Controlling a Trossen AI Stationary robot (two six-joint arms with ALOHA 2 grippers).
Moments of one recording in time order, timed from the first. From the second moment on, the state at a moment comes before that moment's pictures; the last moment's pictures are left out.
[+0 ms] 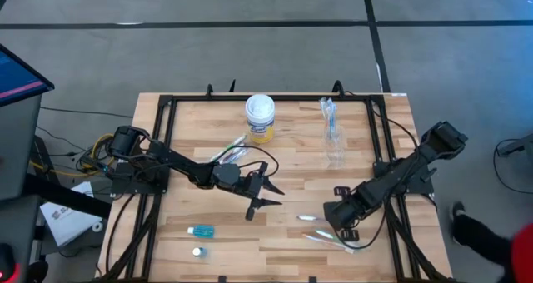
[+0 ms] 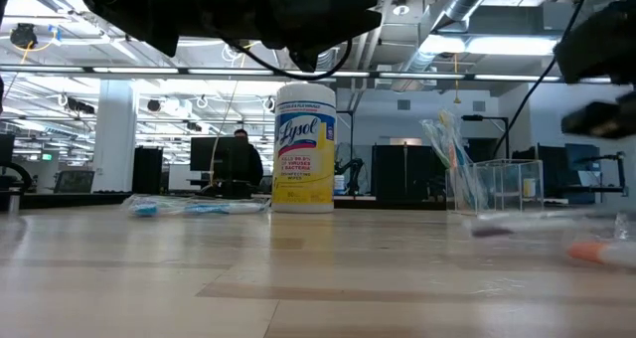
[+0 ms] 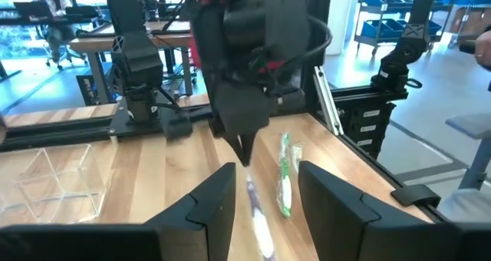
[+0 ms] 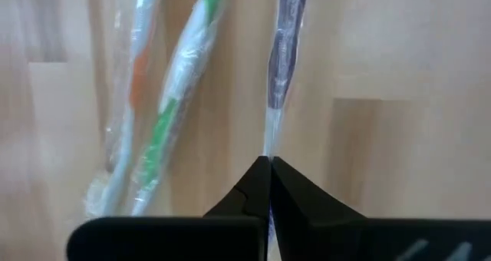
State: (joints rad) left arm -0.21 1.74 0.79 0.85 0.03 0.02; right arm 0.61 1.49 0.80 -0.67 -0.03 0.58
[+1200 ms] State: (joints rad) left arm -0.15 1.74 0.79 0.77 0.07 -0.70; right arm 0.52 1.49 1.19 -1.07 0.48 0.28
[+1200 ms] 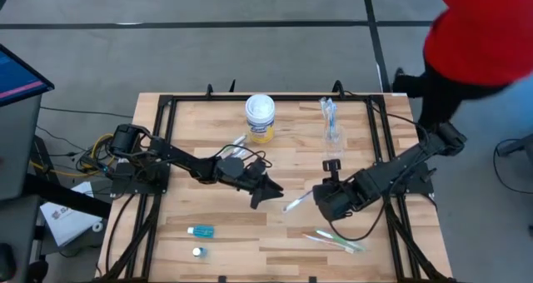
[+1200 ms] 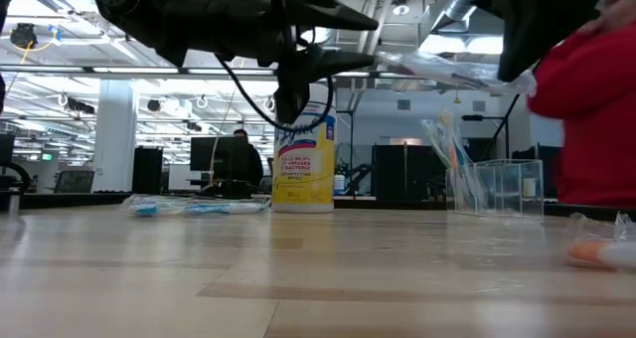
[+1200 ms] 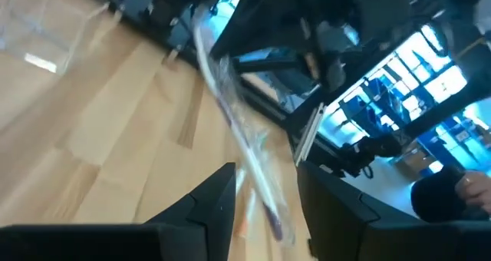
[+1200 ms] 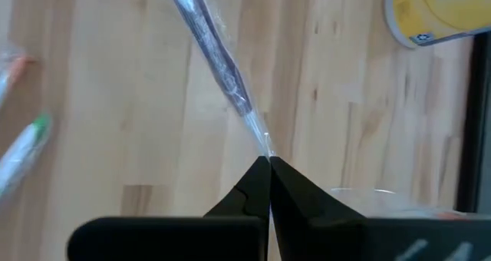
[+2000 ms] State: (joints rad) left arm -0.15 1.84 0.89 0.69 0.09 -0.92; right arm 0.48 1.49 1.19 -1.04 0.54 0.22
